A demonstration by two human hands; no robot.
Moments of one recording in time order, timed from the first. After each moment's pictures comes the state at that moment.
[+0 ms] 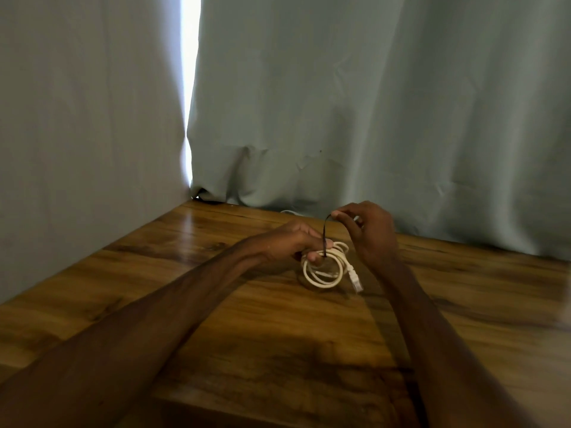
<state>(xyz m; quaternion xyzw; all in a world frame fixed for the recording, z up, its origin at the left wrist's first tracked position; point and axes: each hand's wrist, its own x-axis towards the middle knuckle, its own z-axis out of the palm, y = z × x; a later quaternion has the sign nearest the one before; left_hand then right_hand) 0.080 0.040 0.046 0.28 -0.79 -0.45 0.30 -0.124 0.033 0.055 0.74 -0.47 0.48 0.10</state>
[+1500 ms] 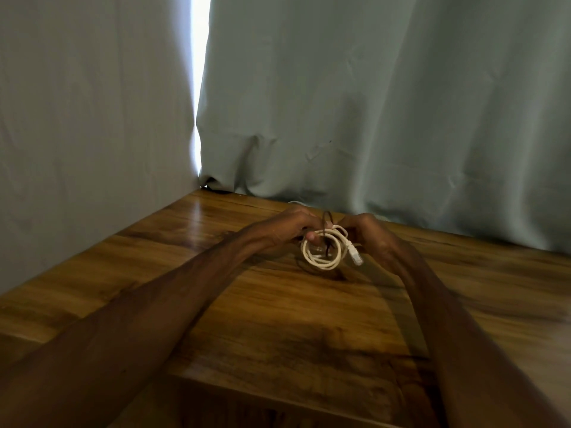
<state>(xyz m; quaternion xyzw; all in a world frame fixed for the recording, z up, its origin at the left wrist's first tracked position) 0.086 0.031 0.043 0.33 -0.73 -0.47 0.38 -0.108 0.047 0.058 0.63 -0.53 0.40 -0.39</state>
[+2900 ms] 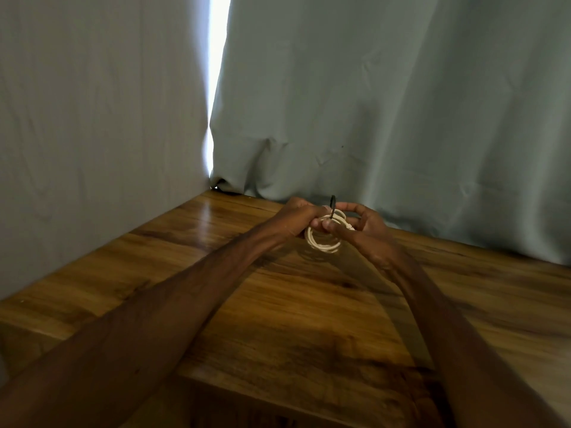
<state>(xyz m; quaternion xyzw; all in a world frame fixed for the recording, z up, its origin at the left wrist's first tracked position) 0.091 0.033 0.057 0.41 -0.64 -0.43 0.48 -0.086 0.055 0.056 0.68 -0.42 0.48 -0.36</state>
